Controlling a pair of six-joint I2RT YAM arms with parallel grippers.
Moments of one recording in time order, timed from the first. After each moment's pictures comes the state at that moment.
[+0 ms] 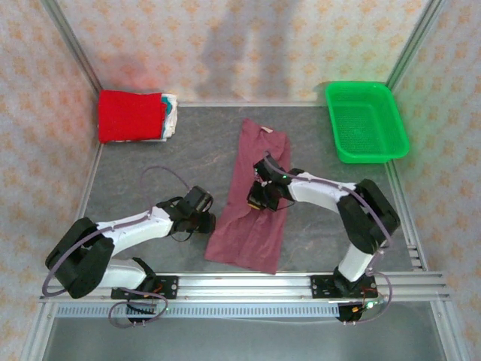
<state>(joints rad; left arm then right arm) -0.63 1.32 0.57 -0.41 0.00 -0.60 0.68 1.73 1.02 -0.44 -0.28 1.05</state>
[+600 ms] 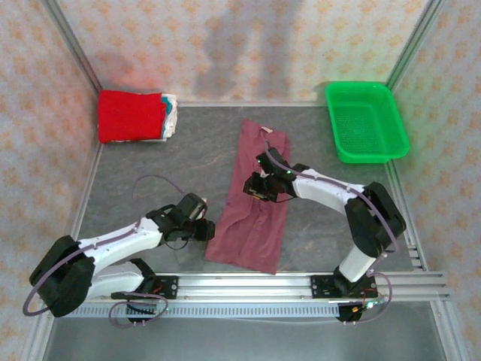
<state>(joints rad) -0.67 1.13 0.48 -0.43 0.09 -0.65 0.67 1.65 1.04 -0.38 -0.31 0.91</state>
